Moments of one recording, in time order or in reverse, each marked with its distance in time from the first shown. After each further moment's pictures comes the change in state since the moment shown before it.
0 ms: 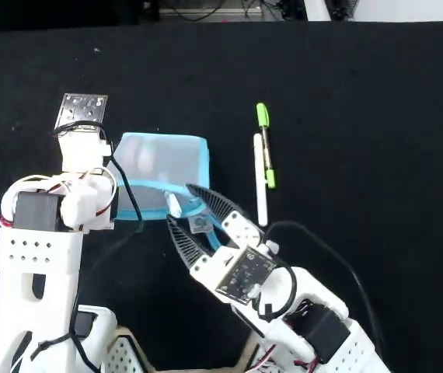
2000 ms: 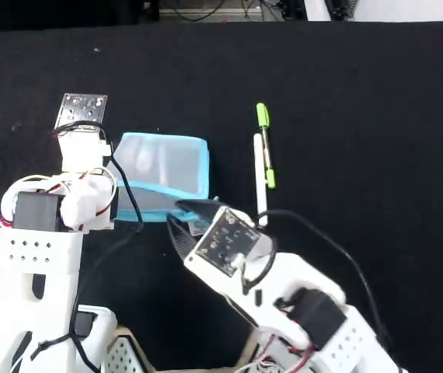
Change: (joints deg) left arm 0.0 0.0 0.0 0.0 0.0; right arm 0.4 15.6 -12.7 9.6 -4.9
